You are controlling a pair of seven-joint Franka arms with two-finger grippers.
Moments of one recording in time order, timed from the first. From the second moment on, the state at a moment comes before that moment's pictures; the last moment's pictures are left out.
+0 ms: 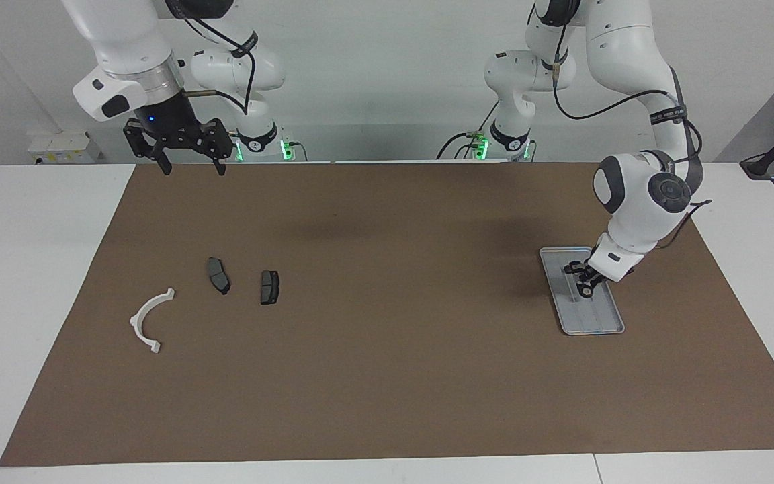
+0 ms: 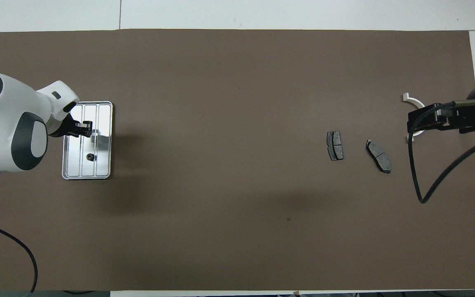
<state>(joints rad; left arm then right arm) -0.07 0.27 0.06 -1.98 0.02 2.23 0.04 -0.04 -0.01 0.12 -1.52 0.00 1.50 0.13</state>
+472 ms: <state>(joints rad) -0.06 0.25 0.06 -2.08 0.02 2.34 0.06 -0.03 -0.01 0.12 -1.52 0.00 1.50 0.13</state>
